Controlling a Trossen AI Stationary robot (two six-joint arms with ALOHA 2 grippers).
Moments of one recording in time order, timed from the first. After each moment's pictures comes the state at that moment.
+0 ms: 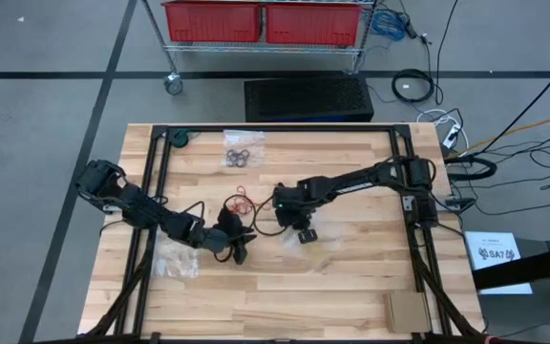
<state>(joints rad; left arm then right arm) -0.36 1.56 0.49 0.46 -0.50 -0.71 -0.04 2.00 1.34 -0.63 -0.20 -0.31</state>
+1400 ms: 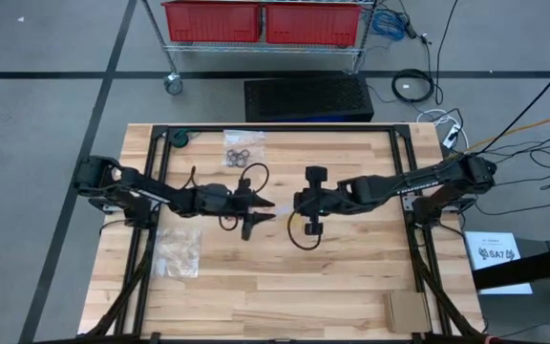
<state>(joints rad) -0.03 1.50 0.53 0.79 0.00 -0.19 0.14 1.53 1.20 -0.54 0.40 -0.07</state>
